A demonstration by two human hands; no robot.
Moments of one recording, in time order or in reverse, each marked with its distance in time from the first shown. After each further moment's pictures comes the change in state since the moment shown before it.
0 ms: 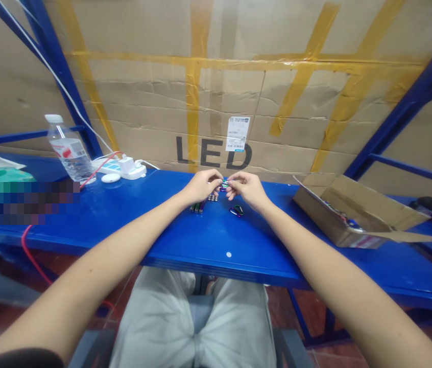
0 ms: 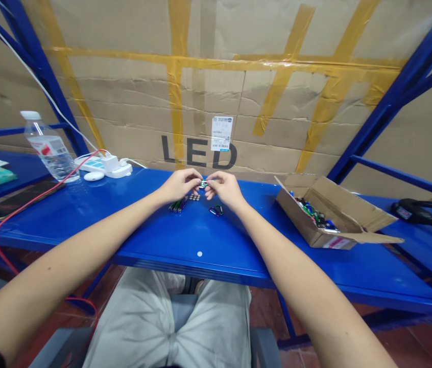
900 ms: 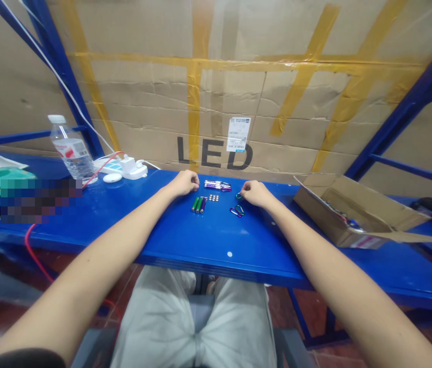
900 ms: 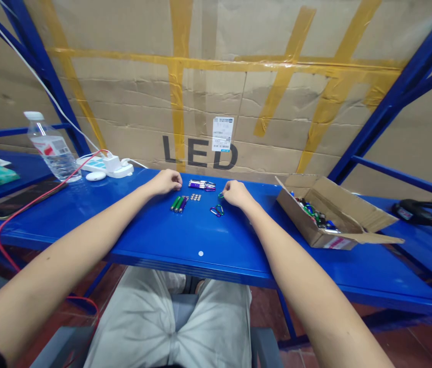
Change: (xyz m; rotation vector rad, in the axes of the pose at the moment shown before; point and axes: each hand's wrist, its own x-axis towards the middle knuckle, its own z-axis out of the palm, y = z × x) left_hand 0.008 -0.052 -0.055 0.365 0.012 -0.273; right_hand 0.010 0.016 -0.039 -1.045 0.060 0.227
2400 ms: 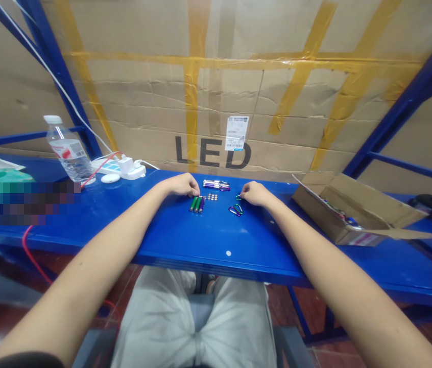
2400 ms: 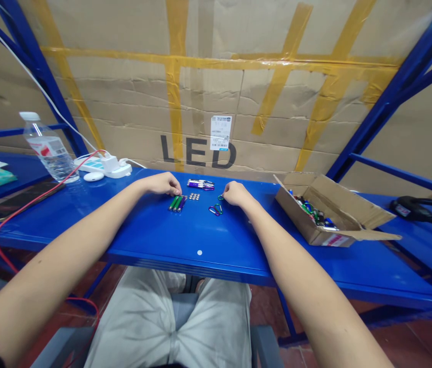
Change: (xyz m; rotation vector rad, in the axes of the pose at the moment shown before) left_hand -0.002 0.005 -0.018 0.043 -0.446 0.014; right_hand -0.001 -0.002 -0.005 -0.141 -0.146 0.076
